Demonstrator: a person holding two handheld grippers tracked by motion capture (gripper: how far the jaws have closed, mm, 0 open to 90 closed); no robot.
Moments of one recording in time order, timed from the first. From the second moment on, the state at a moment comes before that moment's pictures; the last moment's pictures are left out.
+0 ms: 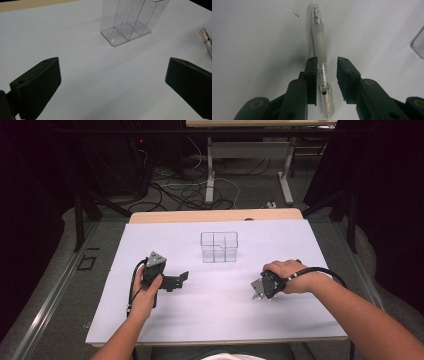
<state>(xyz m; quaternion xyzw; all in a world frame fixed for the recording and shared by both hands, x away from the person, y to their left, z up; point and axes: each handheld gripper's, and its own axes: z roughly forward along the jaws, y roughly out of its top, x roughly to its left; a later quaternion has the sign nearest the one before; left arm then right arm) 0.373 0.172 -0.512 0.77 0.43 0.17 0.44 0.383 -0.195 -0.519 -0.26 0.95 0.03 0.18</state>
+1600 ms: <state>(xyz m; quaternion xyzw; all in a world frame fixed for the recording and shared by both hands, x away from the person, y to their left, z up) 0.374 0.172 -0.513 0.76 0.44 0.17 0.44 0.384 -0.189 -0.506 -0.20 0.95 0.03 0.23</state>
